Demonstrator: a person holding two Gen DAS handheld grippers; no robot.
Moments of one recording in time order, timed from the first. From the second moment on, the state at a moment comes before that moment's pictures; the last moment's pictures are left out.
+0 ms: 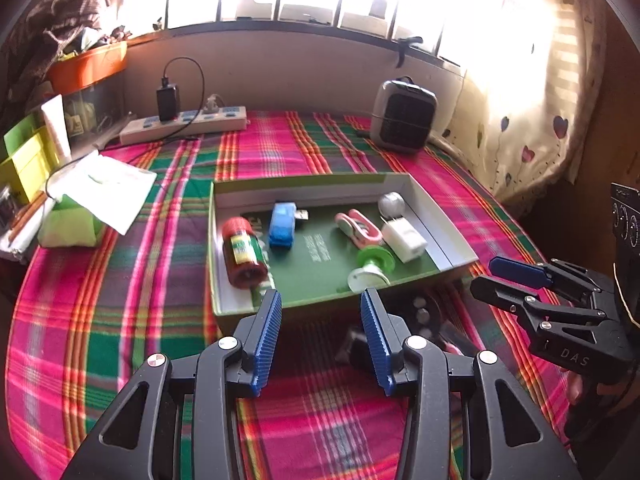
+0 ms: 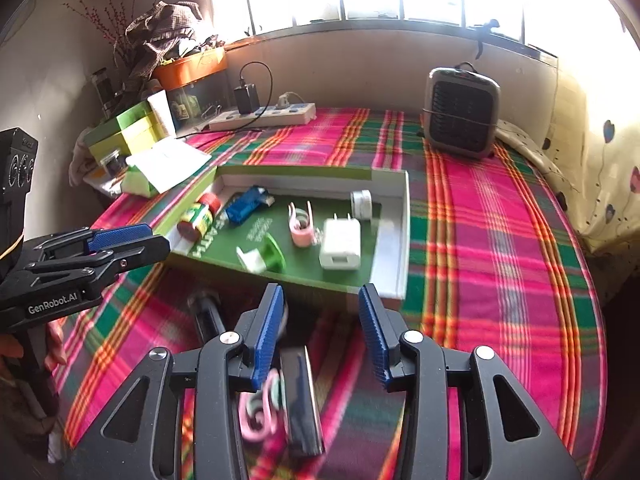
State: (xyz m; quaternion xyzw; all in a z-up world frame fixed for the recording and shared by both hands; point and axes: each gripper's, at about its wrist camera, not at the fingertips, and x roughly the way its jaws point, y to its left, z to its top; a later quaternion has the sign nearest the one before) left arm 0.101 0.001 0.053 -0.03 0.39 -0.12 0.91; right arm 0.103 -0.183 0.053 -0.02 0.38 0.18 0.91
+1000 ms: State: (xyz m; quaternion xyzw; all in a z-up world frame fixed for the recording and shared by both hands) left arm 0.069 -0.060 0.008 0.02 0.45 -0.15 0.88; right arm 0.054 -0.195 0.014 -0.05 0.41 0.17 0.89
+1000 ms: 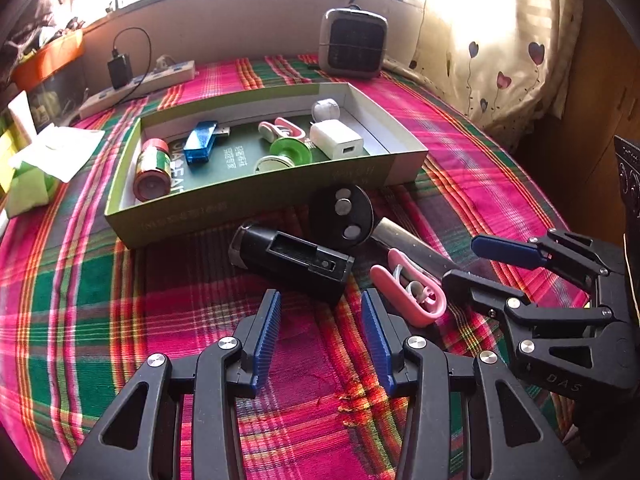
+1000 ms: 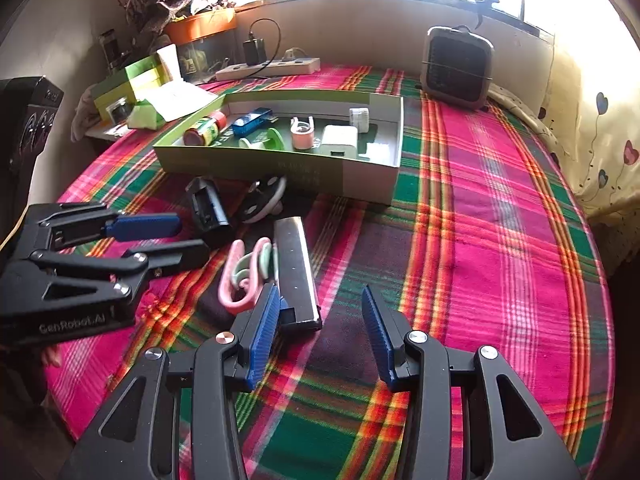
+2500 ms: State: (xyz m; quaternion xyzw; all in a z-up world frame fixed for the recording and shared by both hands) left arm 0.084 -0.017 0.016 -0.05 0.44 -0.11 0.89; right arm 0.078 -0.195 0.010 -0.07 0.43 0.18 0.88
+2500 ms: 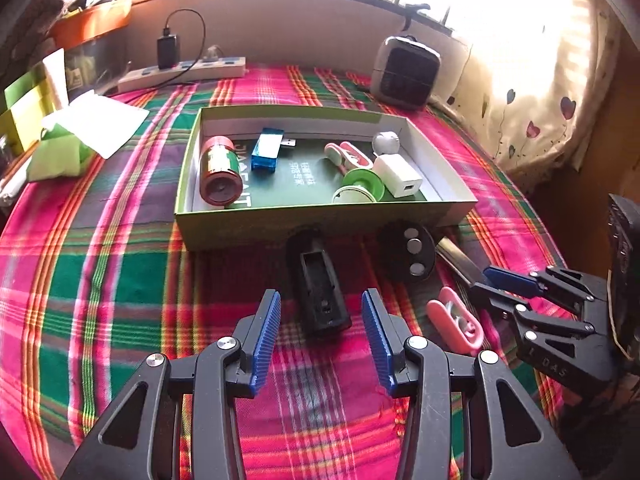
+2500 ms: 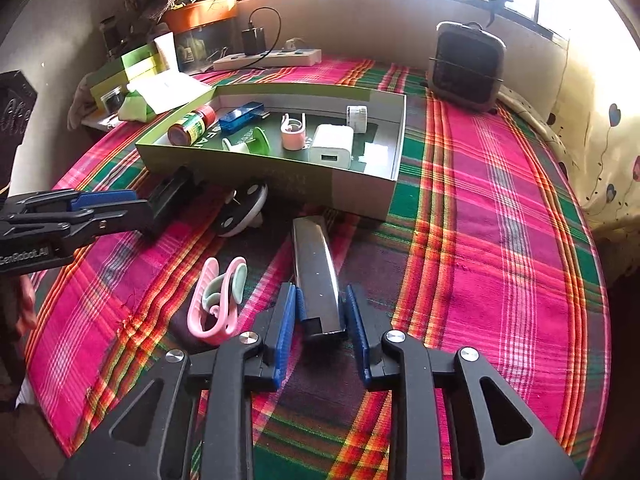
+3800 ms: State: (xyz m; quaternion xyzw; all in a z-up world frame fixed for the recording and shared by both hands) left arm 0.093 -0.018 0.005 -0.01 0.44 -0.06 0.90; right arm 0.079 -0.201 0.009 -0.05 0.43 0.17 0.89
